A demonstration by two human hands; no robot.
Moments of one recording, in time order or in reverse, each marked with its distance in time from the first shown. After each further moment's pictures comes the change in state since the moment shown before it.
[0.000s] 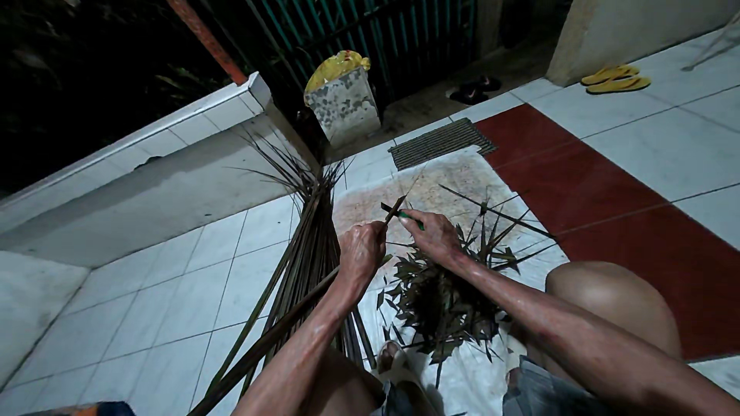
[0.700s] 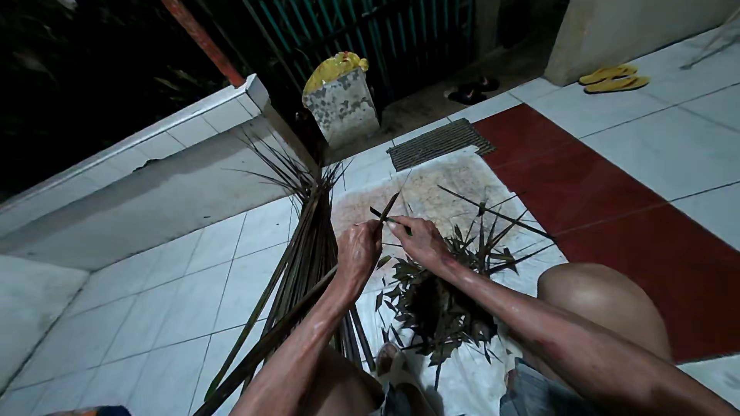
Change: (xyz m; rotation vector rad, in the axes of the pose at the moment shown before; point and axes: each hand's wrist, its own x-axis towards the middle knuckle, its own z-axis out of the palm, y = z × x) left_hand 0.010 -0.002 0.008 -0.005 0.056 -0.007; right_hand -0.004 -0.017 0.005 0.137 -0.082 -0.018
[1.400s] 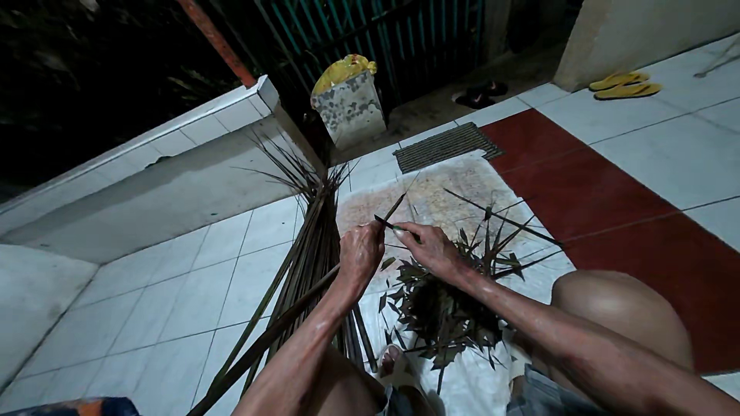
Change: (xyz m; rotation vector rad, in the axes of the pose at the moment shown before) left_hand -0.004 -0.009 -0.002 0.075 0.052 0.021; right_hand -0.012 -0.001 -0.005 0.013 -0.072 -0.087
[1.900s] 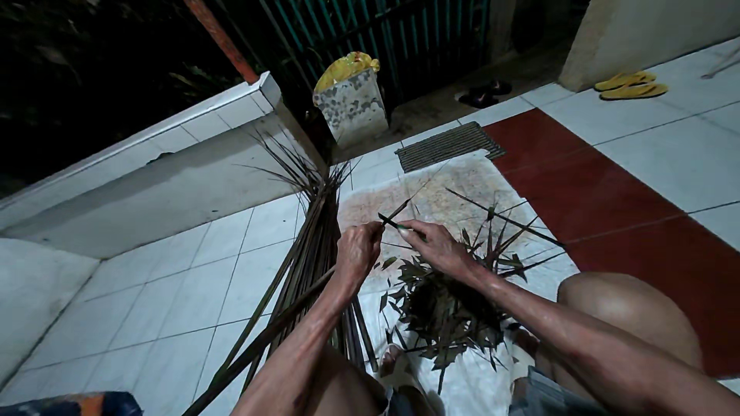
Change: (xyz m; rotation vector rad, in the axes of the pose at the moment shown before) left_hand 0.003 -0.020 -0.001 -0.162 -0.084 -0.013; right_hand 0.006 0.010 -0.005 0.066 -0.066 -0.070
